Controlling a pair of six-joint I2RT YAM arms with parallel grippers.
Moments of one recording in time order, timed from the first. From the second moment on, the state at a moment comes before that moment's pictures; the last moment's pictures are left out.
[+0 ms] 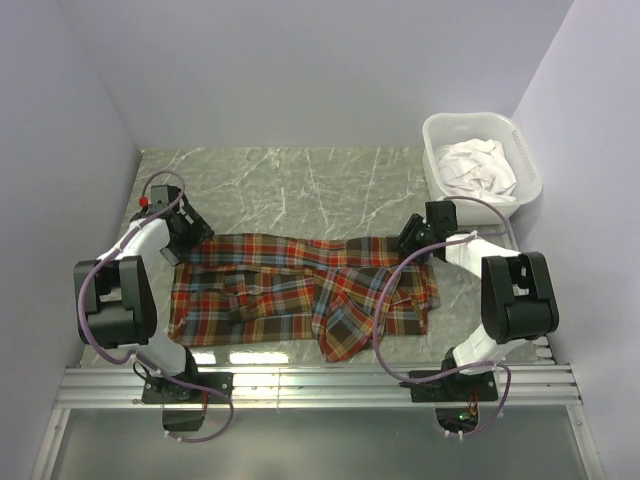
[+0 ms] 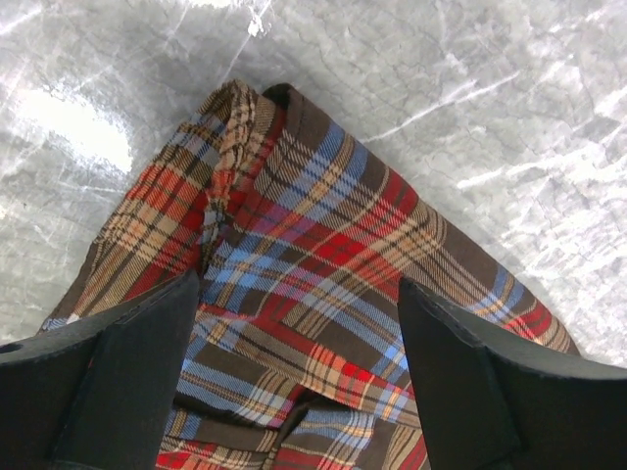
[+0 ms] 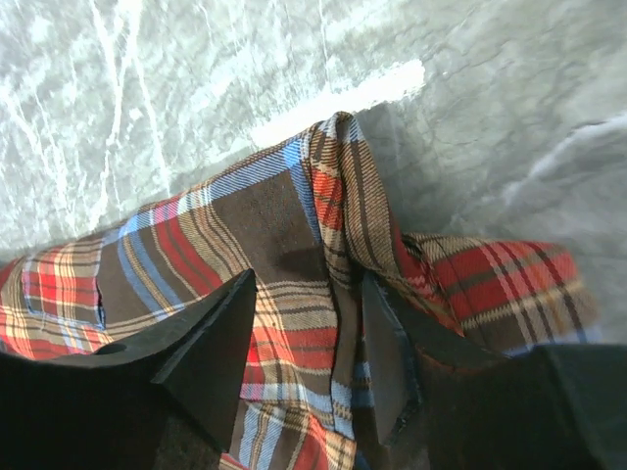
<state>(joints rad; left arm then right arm) 0.11 1.58 1.00 -0.48 -0.04 -0.65 0.09 1.59 0.80 -0.13 -0.16 0.67</state>
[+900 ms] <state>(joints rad) 0.17 1.39 0.72 -0.46 -0.06 -0.85 0.07 1.65 0.84 -0.09 -0.25 0.67</state>
